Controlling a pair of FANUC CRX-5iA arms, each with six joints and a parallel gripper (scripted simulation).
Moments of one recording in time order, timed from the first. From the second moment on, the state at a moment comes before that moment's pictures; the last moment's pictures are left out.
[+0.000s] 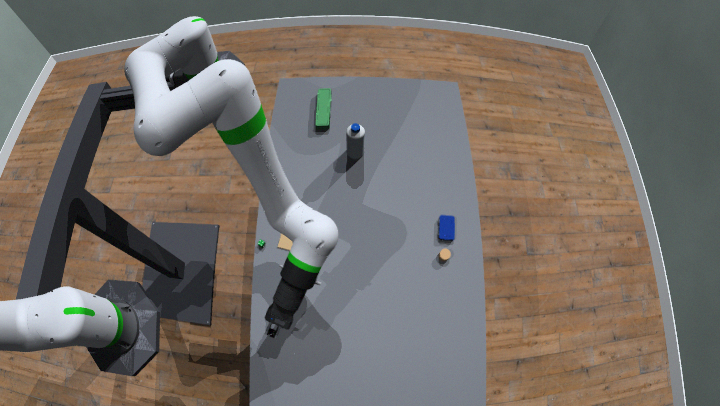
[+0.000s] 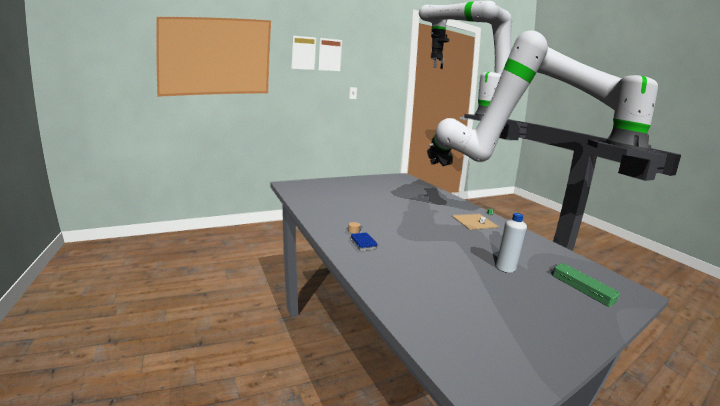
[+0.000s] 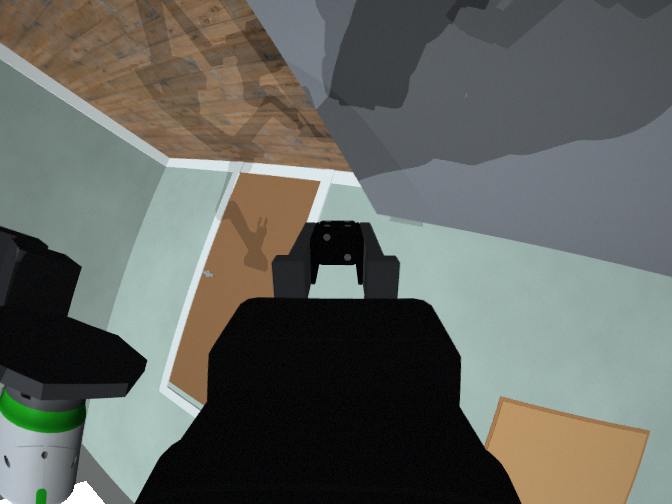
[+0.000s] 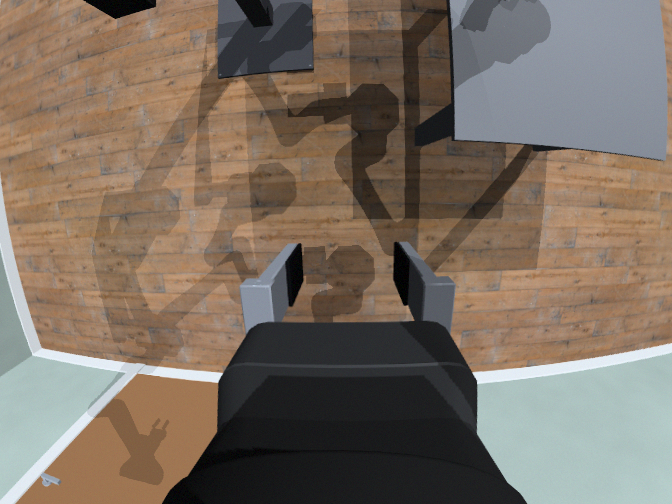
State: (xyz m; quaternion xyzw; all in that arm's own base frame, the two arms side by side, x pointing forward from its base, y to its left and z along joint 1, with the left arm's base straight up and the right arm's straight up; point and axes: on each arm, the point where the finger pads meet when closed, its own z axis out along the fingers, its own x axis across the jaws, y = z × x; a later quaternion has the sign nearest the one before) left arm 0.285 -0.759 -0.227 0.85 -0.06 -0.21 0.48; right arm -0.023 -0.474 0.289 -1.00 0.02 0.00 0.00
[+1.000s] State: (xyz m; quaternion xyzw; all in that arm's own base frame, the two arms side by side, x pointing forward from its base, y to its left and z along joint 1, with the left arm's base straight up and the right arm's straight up) left arm 0.380 -0.647 -0.286 0.86 0.00 0.00 0.51; right arm -0.023 -0.474 0.289 -1.00 0.02 0.00 0.00
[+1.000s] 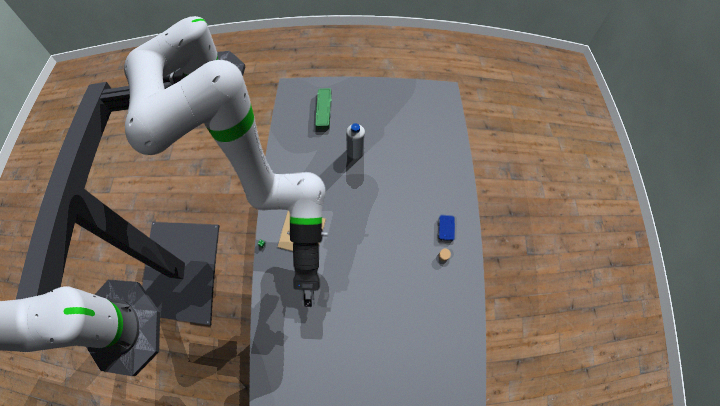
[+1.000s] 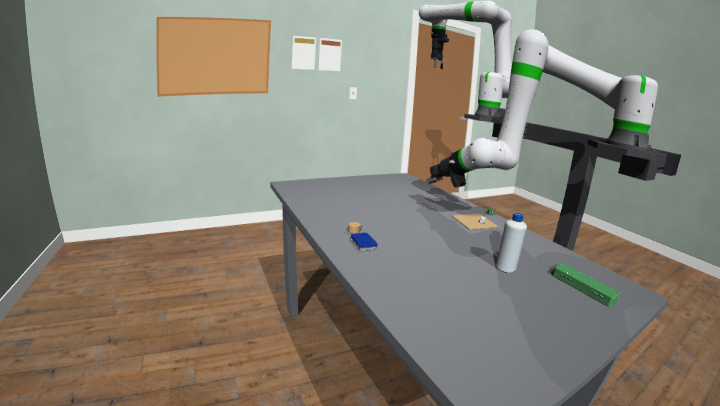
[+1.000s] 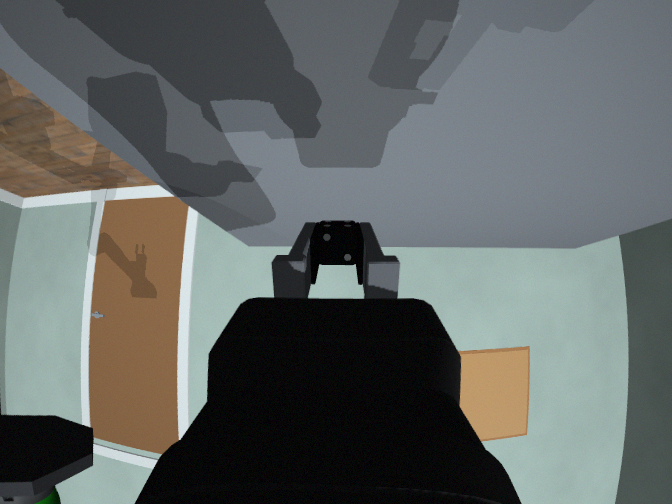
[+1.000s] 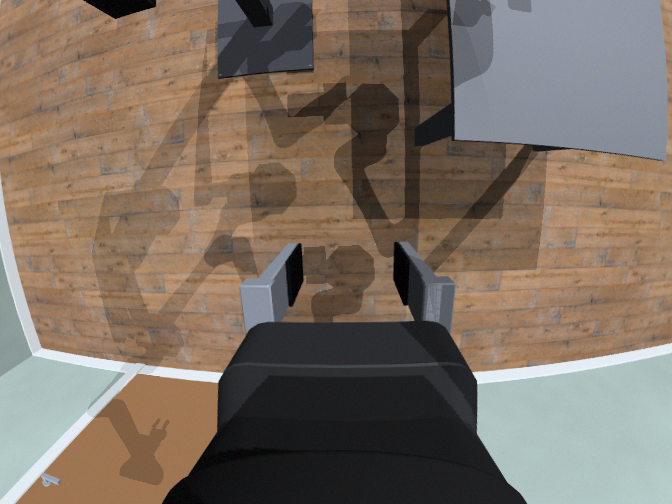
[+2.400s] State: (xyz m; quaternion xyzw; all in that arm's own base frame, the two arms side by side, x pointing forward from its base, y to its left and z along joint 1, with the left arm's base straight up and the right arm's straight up) left arm 0.380 -0.648 -0.359 0.86 0.00 0.00 0.51; right arm -0.023 -0.474 0.289 -1.00 0.02 0.00 0.00
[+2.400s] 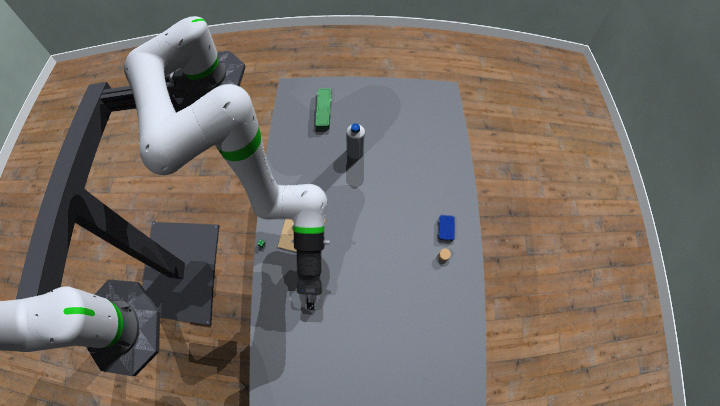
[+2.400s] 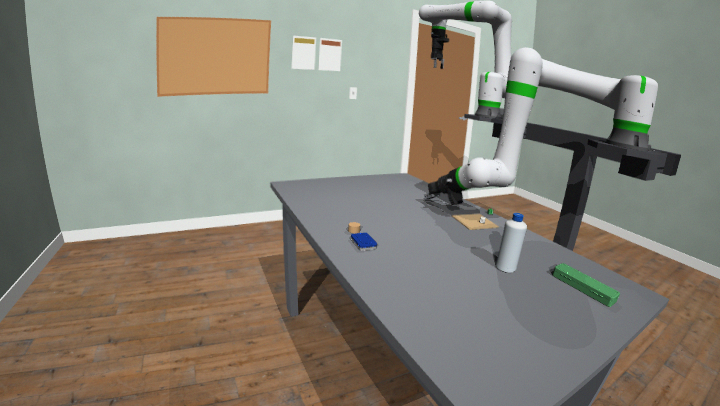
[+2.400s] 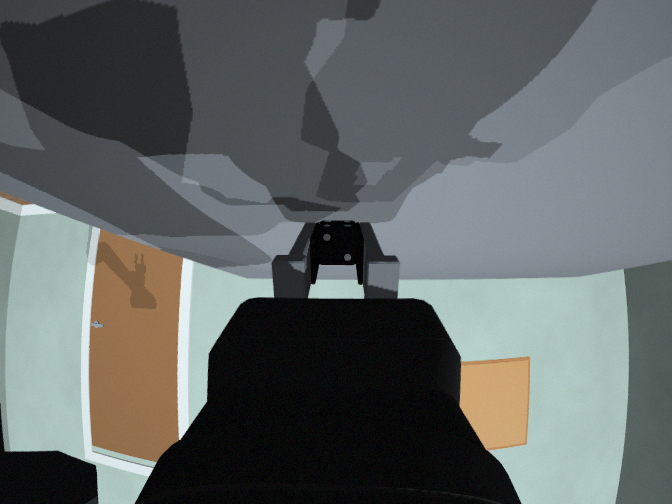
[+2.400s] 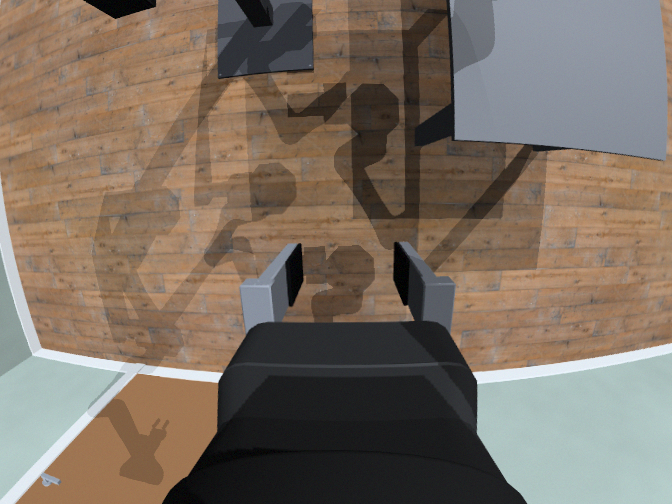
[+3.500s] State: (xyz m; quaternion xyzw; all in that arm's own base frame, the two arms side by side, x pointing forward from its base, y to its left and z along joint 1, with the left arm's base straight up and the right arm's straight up) left arm 0.380 -0.648 -0.369 0.86 0.00 0.00 0.51; right arm -0.023 -0.474 0.289 -1.00 0.02 0.00 0.00
